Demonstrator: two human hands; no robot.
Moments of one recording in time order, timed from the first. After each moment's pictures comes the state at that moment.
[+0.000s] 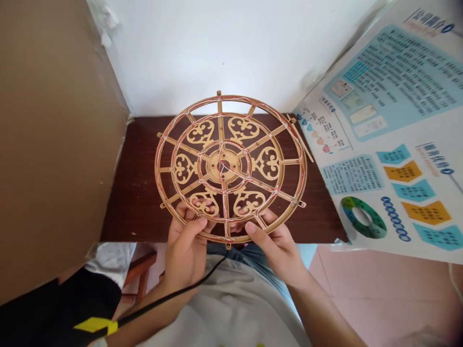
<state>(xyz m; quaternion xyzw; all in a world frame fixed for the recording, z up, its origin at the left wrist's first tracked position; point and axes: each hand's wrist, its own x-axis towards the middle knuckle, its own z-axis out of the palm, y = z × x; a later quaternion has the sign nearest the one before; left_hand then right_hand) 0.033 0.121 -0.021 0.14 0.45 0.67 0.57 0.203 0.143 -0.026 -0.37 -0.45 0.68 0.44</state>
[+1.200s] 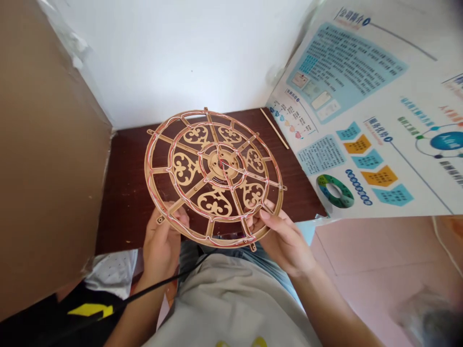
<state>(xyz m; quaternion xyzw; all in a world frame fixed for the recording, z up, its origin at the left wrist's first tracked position) -0.005 0.126 -0.029 0.27 0.46 0.66 0.53 0.226 0.133 -0.023 -0.32 -0.27 0.76 0.50</state>
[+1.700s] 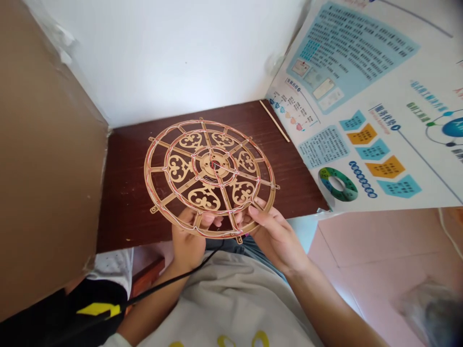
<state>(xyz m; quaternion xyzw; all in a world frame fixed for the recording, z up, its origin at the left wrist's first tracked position) 0.036 0.127 -0.031 0.44 0.47 0.60 0.47 0.214 0.130 -0.025 -0.31 -0.27 0.76 0.50</state>
